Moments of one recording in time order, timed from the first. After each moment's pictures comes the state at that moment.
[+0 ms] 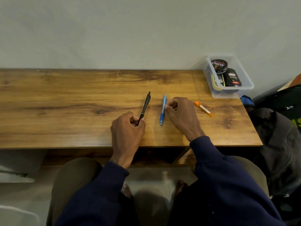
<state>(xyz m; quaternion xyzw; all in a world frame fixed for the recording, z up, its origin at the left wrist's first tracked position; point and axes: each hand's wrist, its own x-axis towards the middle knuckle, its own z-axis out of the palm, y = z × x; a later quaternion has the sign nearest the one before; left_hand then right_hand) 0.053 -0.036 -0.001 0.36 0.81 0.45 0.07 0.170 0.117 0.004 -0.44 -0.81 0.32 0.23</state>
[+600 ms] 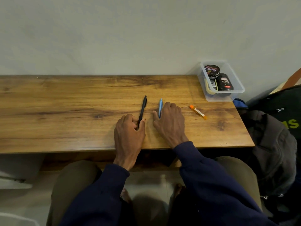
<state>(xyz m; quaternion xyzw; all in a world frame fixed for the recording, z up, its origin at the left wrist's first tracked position) 0.061 -0.024 -0.011 0.38 0.83 0.40 0.02 0.148 0.092 -0.008 -0.50 -0.85 0.11 0.14</state>
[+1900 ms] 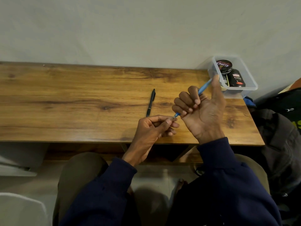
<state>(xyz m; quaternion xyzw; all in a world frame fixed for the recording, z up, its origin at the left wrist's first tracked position) 0.073 -0.029 -0.012 0.28 0.47 0.66 0.52 0.188 0.093 0.054 -0.14 -0.31 0.88 0.33</state>
